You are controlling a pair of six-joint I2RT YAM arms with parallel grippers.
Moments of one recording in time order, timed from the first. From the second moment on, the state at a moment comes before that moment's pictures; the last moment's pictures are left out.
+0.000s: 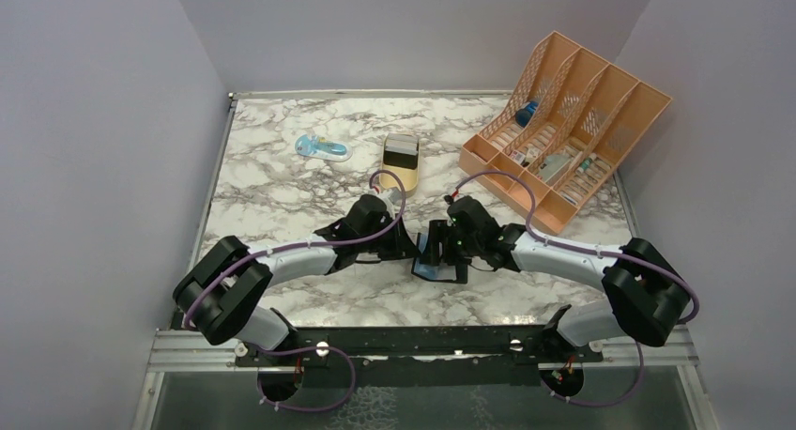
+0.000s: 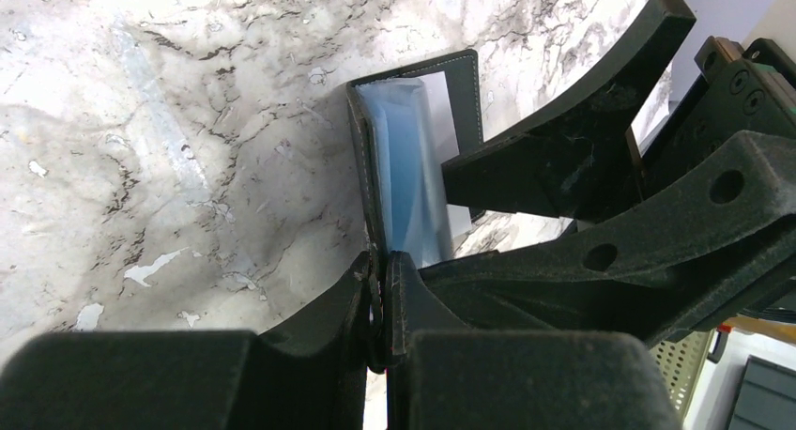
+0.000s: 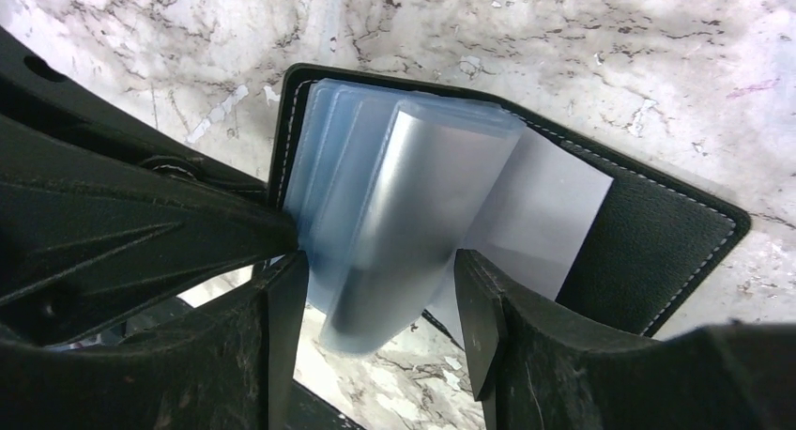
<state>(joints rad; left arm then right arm) -0.76 1.44 0.60 0.19 0.32 -0.85 0.80 1.40 0.67 -0.13 -0.09 0.69</state>
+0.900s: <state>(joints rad) -0.76 1.42 0.60 0.12 0.30 -0.82 0.80 1.31 0.70 -0.41 0.17 0.69</state>
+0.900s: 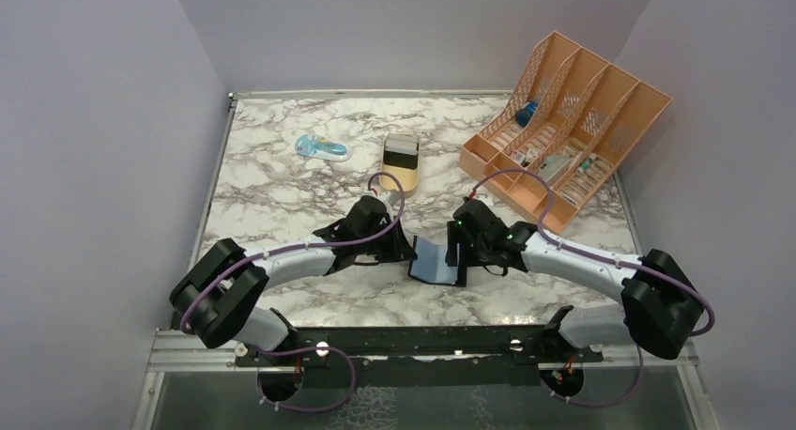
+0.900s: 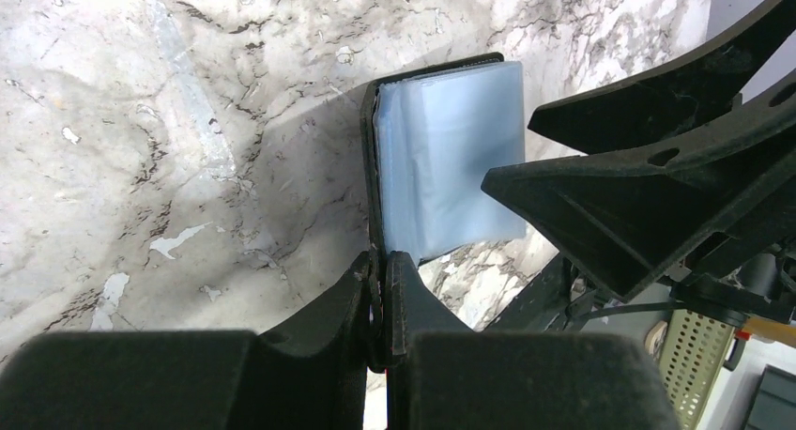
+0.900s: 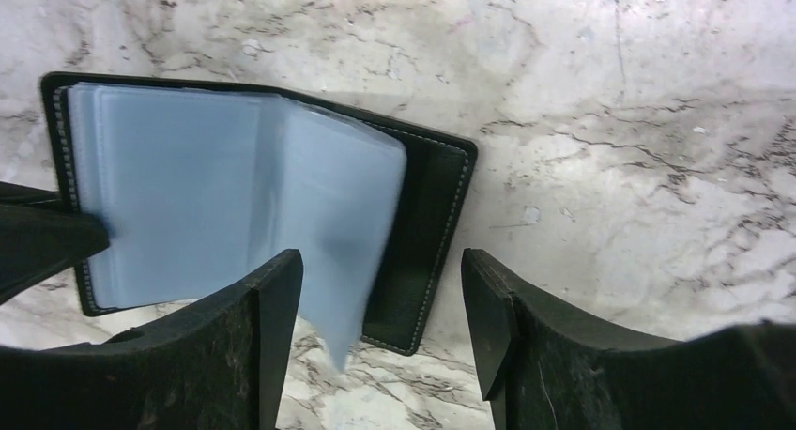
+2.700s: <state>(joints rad) -0.57 1.21 0.78 -0.25 -0.04 -0.79 0.94 1.59 0.89 -0.44 0.25 0.76</state>
